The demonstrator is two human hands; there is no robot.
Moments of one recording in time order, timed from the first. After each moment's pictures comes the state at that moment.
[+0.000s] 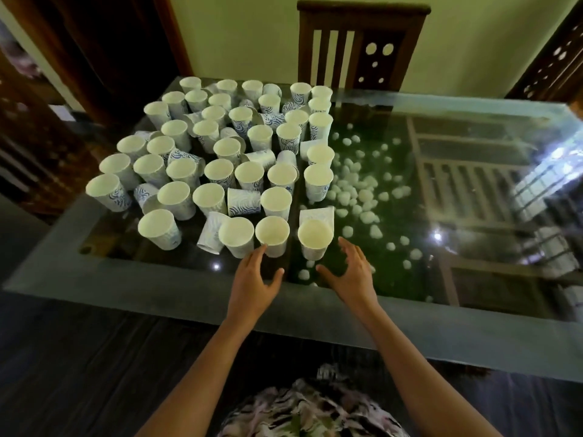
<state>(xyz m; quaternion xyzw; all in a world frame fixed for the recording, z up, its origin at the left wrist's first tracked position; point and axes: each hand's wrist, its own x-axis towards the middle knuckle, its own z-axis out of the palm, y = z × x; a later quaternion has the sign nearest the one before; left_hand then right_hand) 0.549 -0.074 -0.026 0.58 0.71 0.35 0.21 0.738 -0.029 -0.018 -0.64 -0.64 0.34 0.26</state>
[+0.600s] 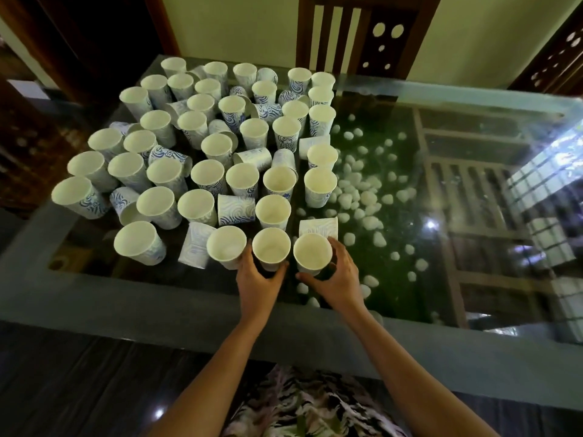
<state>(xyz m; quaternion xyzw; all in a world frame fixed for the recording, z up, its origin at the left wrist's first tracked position) 0.560 -0.015 -0.051 0.41 0.74 0.46 0.25 0.709 0.015 -0.035 -0.63 -0.61 0.38 0.29</state>
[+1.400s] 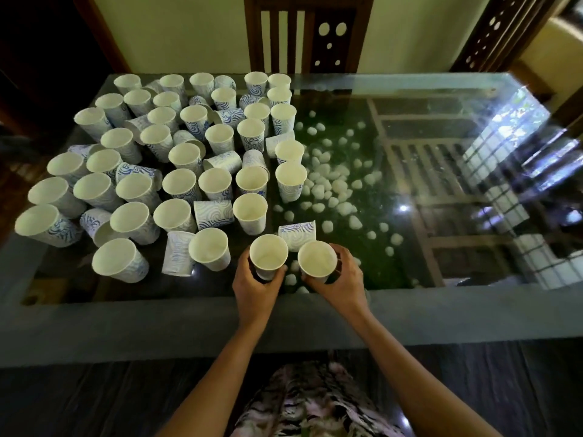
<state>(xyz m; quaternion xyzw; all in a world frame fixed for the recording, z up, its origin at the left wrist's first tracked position) 0.570 -0.033 -0.055 0.47 0.69 0.49 0.26 0.728 -0.030 -0.028 -0.66 -0.56 0.33 0.37</state>
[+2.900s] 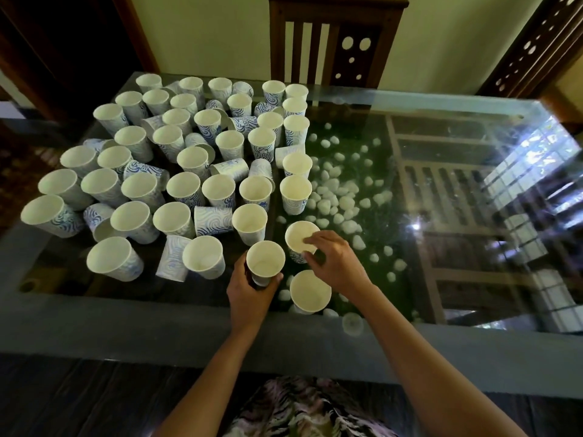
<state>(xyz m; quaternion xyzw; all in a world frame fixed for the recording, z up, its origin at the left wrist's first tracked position) 0.581 -0.015 -0.051 0.44 0.71 0.49 0.26 0.745 0.055 -0.011 -0.48 -0.82 0.16 0.26</state>
